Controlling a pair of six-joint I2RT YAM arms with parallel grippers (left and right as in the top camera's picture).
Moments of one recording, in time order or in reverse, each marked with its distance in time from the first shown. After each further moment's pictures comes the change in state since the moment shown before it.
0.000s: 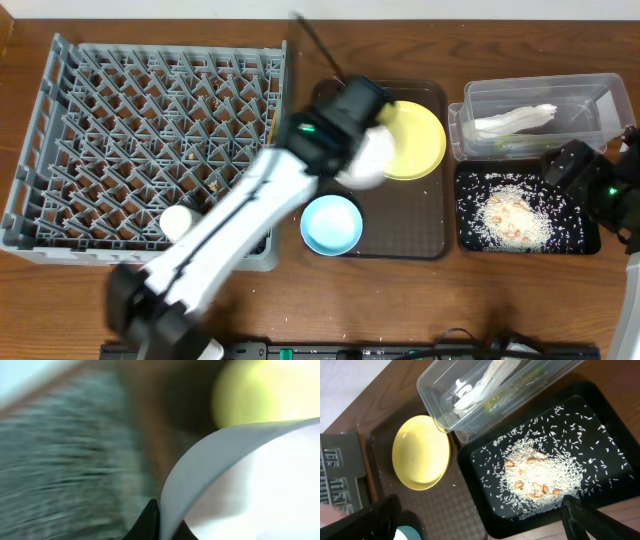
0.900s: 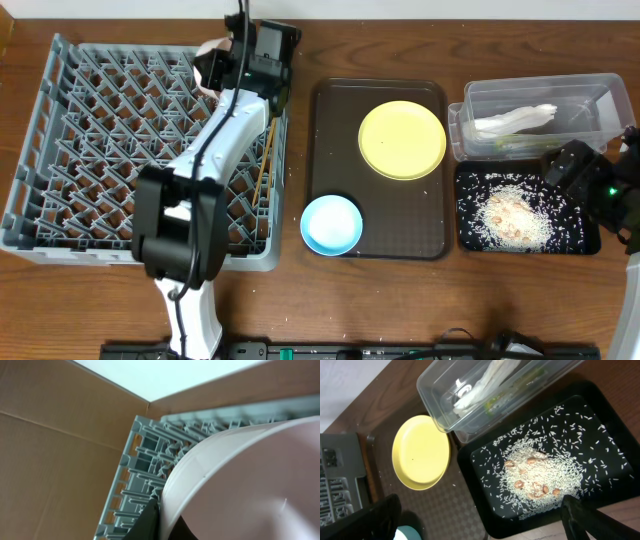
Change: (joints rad) left arm 0.394 0.352 -0.007 0.569 -0.710 0.293; right arm 0.000 0.000 0.000 0.000 0.000 0.000
